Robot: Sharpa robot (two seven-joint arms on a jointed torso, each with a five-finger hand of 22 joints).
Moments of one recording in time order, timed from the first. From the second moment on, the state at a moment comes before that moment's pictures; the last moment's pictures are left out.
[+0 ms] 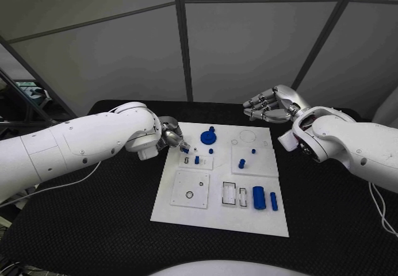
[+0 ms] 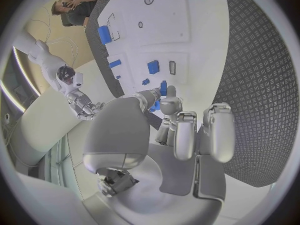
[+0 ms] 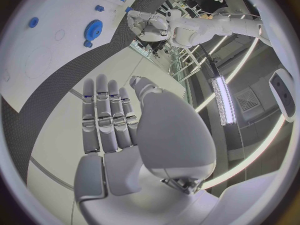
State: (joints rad) left arm 1.26 -0.76 0.01 1.40 -0.94 0.09 -0.57; left_hand 1.23 -0.13 0.61 0.13 0.14 0.89 0.07 0.61 0.57 1.28 -0.01 1.09 0.92 1.47 -0.06 1.53 1.31 0.05 1.46 0.04 1.43 1.31; right arm 1.24 -0.74 0.04 1.38 -0.79 -0.35 0.13; right_hand 1.44 -0.17 0.24 0.22 0.42 1.05 0.18 0.07 0.07 1.22 0.11 0.16 0.11 1.25 0.06 0.16 0.33 0.17 0.89 0.18 0.51 0.38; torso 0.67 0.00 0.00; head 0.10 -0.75
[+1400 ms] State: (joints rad) left arm 1.21 -0.77 0.00 1.47 -1.04 0.08 -0.61; left_hand 1.21 -0.15 0.63 0.12 0.14 0.89 0.07 0.62 0.58 1.30 -0.01 1.09 0.91 1.47 -0.07 1.53 1.31 0.05 1.46 0.04 1.43 1.31; right arm 1.23 -0.74 0.04 1.38 -0.79 -0.34 0.13; right_hand 1.44 -0.17 0.24 0.22 0.42 1.05 0.18 0.07 0.07 1.22 0.11 0.16 0.11 1.25 0.06 0.16 0.33 0.17 0.89 0.18 0.51 0.38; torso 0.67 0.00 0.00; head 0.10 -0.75
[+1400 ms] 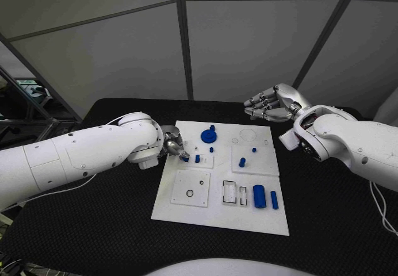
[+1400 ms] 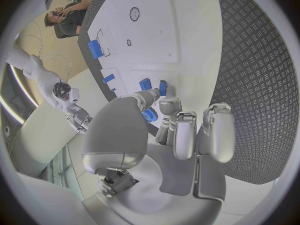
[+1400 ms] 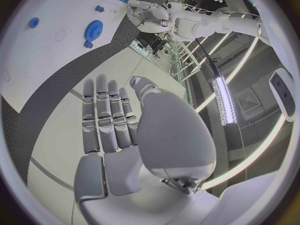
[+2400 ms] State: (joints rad) left arm 1.21 -0.75 0.01 1.44 -1.06 0.10 -0.63; left_hand 1.11 -0.17 0.69 0.04 0.15 0.92 0.03 0.63 0.59 1.32 -0.03 1.06 0.86 1.47 -0.08 1.53 1.31 0.05 1.47 0.03 1.44 1.31; right arm 1.23 -0.74 0.04 1.38 -0.79 -0.34 0.13; right_hand 1.44 -0.17 0.24 0.22 0.42 1.05 0.18 0.07 0.07 1.22 0.11 0.16 0.11 1.25 0.06 0.15 0.33 0.17 0.90 0.18 0.50 0.38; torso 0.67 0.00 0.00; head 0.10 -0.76
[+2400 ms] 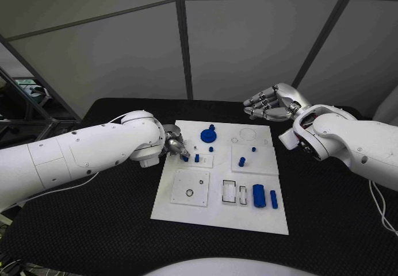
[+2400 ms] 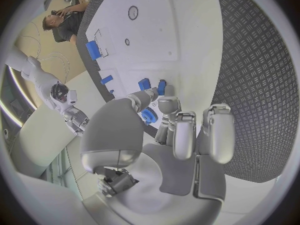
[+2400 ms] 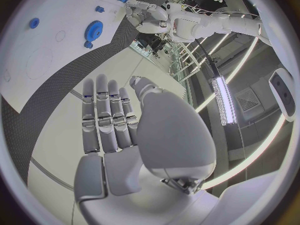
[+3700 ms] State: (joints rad) left arm 1.21 -0.74 0.00 1.42 -1.05 0.10 -0.64; left_hand 1.03 -0.15 0.33 0.19 0.15 0.96 0.03 0.62 0.58 1.33 -0.04 1.11 0.93 1.46 -0.09 1.53 1.31 0.05 1.46 0.03 1.44 1.31; right arm 1.23 -0.75 0.04 1.38 -0.79 -0.34 0.13; right_hand 1.44 -0.17 0.24 0.22 0.42 1.05 0.18 0.07 0.07 1.22 0.11 0.16 0.11 1.25 0.06 0.15 0.33 0.17 0.90 0.18 0.50 0.38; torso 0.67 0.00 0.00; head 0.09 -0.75
